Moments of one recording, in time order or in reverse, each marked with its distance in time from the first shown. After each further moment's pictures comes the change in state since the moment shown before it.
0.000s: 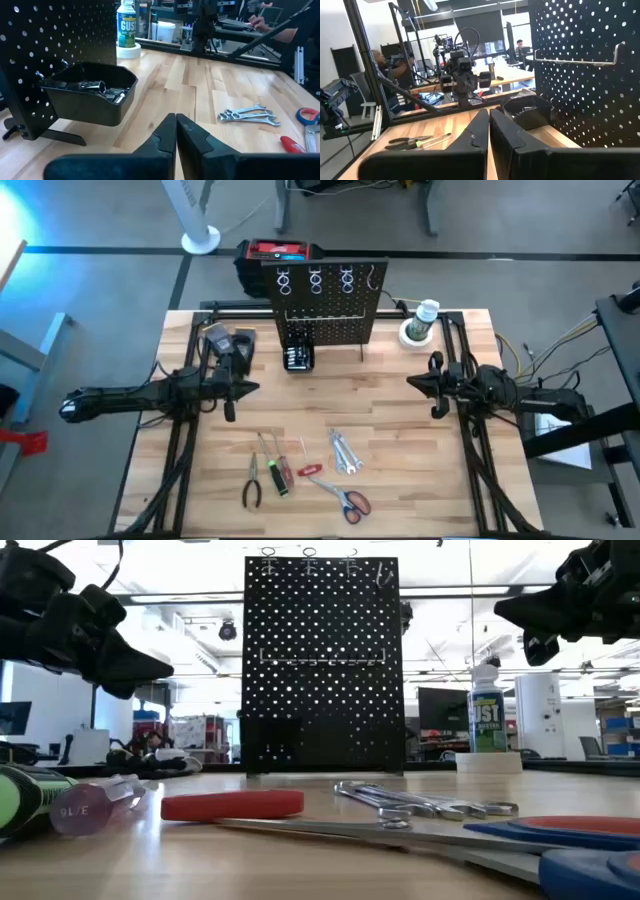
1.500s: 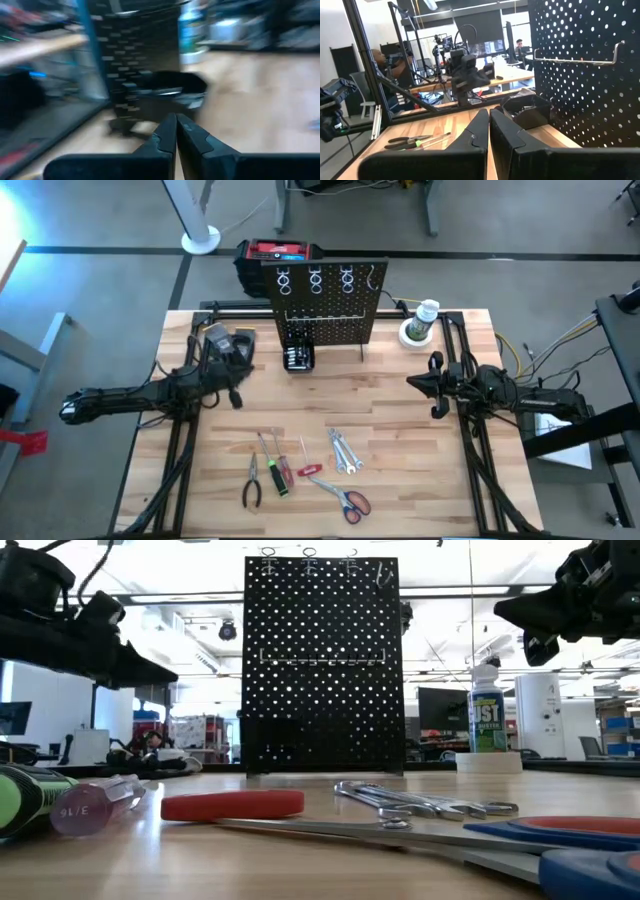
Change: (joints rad) left arm 0.016 0.000 0.002 0.007 -0.364 0.200; right arm 0.000 0.000 0.000 -0.004 0.000 0.000
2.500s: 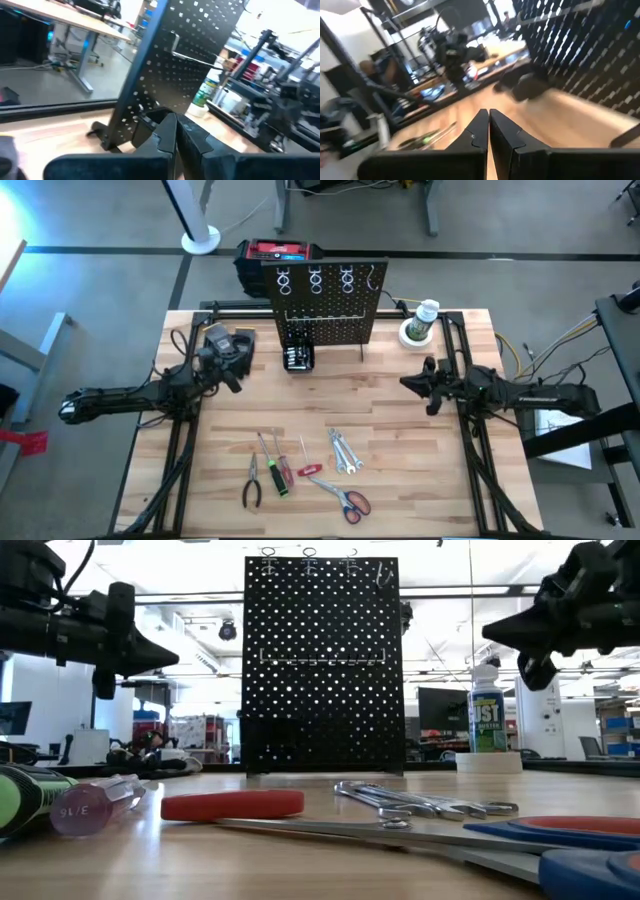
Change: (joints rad) left arm 0.002 0.008 -0.002 0.172 -0.098 -0.532; right arm -0.003 0.219 0.000 0.120 0.061 0.238
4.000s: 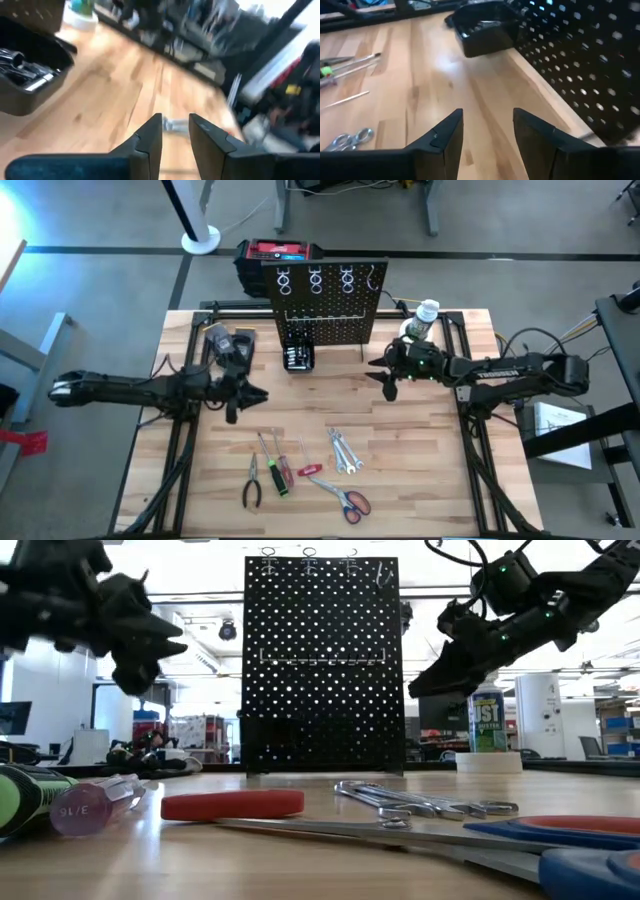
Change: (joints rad) left arm -0.109 0.346 0.159 -0.031 0.594 -0.049; right arm -0.227 0.896 0.374 0.067 -0.152 -0.369
